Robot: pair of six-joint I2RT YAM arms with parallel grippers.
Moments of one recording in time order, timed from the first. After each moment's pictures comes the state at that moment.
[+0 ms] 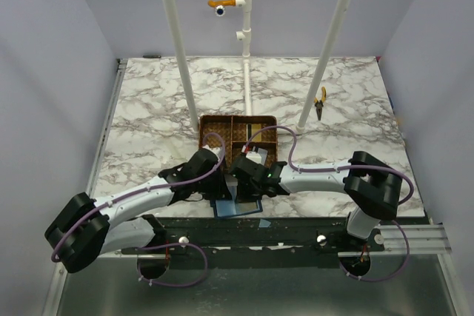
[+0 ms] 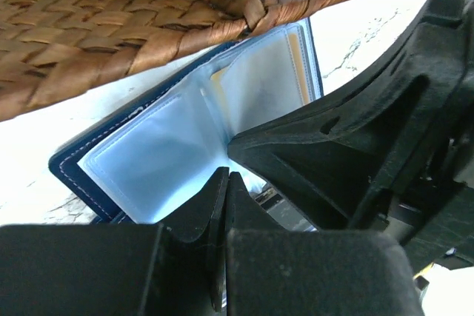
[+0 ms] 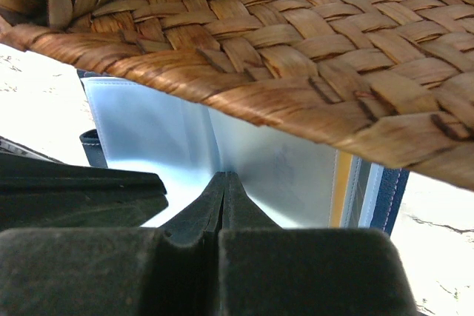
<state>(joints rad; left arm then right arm) -0.79 1.11 0.46 -0.23 0.25 -0.78 1.15 1.70 0.94 -0.30 0.08 1.05</state>
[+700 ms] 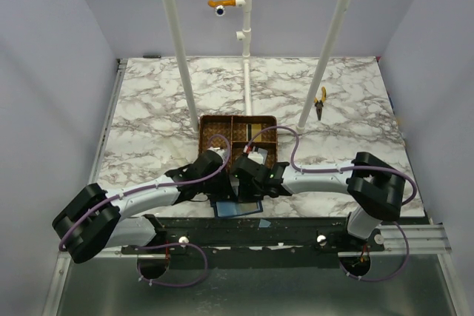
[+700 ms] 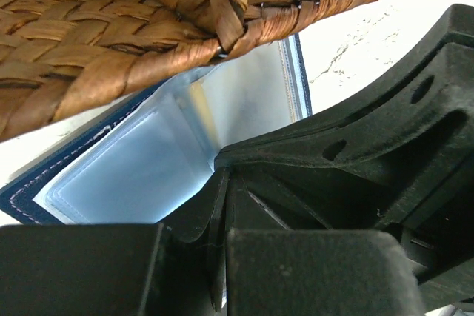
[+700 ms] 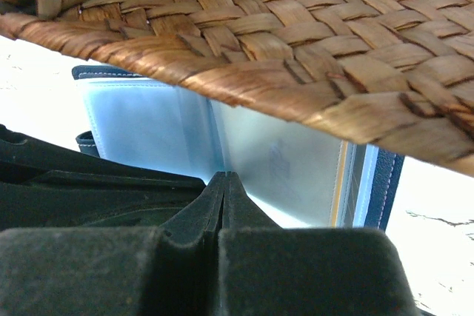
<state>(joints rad) -0.84 1.20 0.45 -0.12 0.28 -0.86 1.15 1.68 0.92 -0.29 0.08 1.06</state>
